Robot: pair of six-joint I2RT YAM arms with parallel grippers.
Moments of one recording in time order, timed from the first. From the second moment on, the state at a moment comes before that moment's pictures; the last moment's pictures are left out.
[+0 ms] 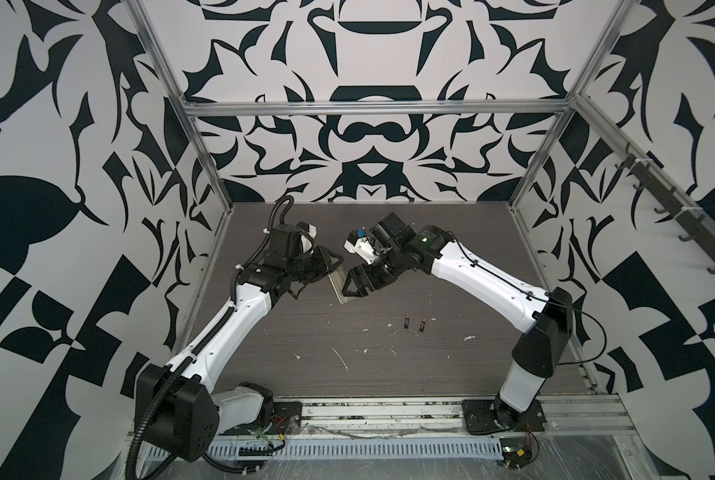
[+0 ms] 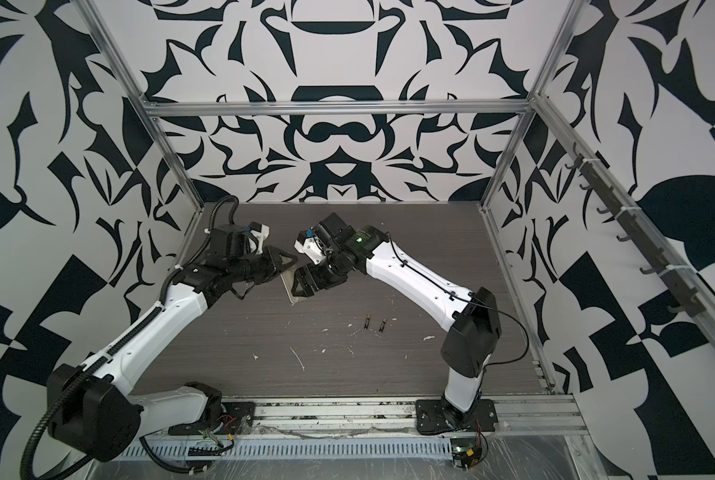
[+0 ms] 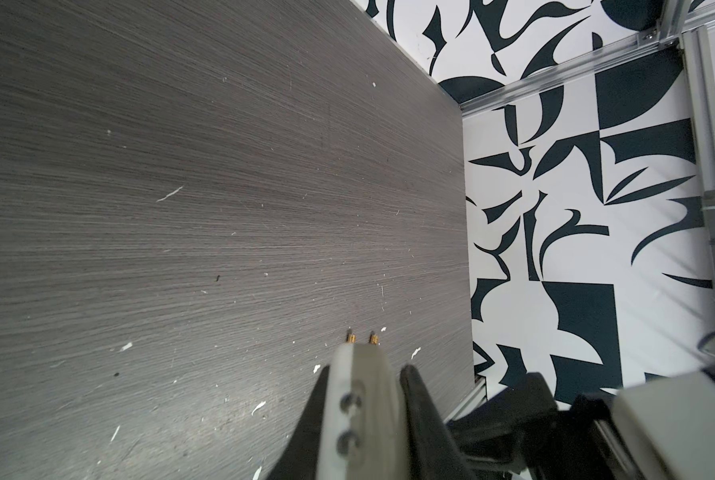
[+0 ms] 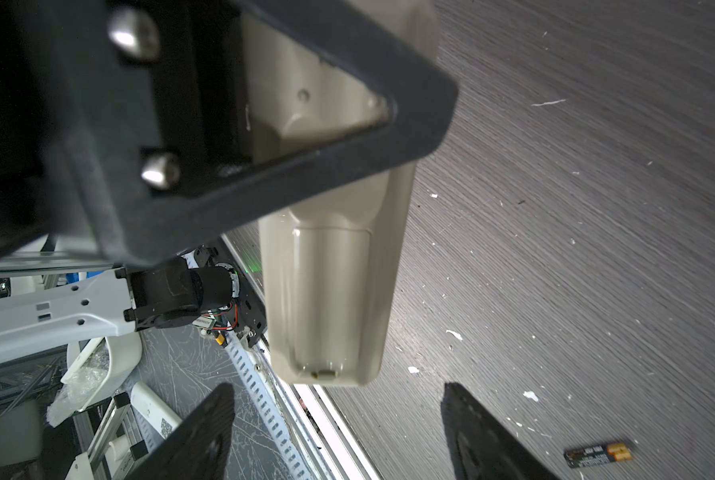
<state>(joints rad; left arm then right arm) -0.38 1.25 1.02 -0.41 0.46 -0.78 0.81 1.77 1.73 -0.96 -0.49 0.31</state>
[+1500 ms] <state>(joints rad) -0.41 1.30 1.07 -0.45 0.44 -0.74 0.81 1.82 1.73 -0.94 -0.52 0.31</state>
